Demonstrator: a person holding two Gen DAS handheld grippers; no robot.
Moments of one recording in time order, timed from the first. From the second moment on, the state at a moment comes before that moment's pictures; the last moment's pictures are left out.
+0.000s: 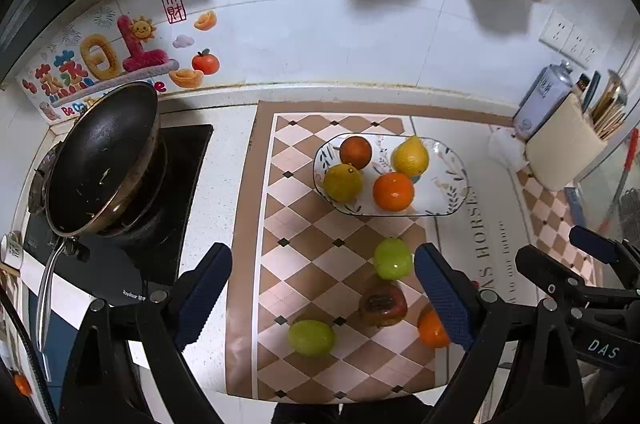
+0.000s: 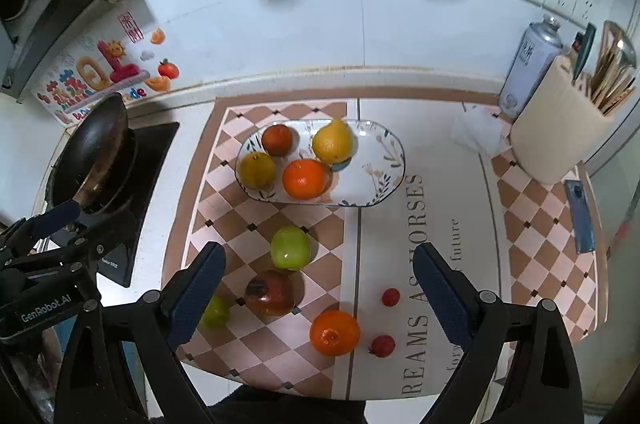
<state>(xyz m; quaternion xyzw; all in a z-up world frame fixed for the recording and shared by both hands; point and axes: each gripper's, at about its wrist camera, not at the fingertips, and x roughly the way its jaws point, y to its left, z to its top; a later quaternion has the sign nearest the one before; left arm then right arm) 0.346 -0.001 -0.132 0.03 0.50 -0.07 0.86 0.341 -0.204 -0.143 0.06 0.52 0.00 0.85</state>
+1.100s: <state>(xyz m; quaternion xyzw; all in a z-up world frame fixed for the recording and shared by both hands) 0.340 0.025 -0.360 0.00 0.74 -0.05 0.67 0.327 -0.212 -0.379 0.16 0.72 0.03 0.67</state>
